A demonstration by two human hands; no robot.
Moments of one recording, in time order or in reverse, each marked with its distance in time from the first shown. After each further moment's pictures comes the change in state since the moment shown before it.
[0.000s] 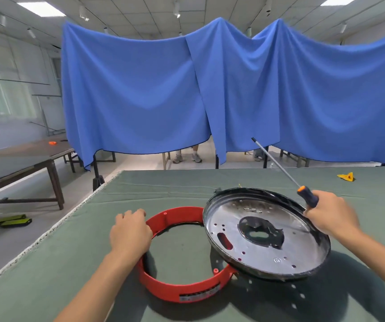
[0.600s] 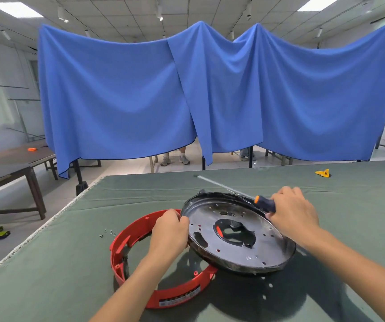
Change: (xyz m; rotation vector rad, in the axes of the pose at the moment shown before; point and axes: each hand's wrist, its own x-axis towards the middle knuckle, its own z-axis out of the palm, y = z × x) left_hand -0.037 0.097 0.008 -0.565 -0.149 0.135; right_hand -0.031 -0.032 -0.008 -0.362 -0.053 -0.247
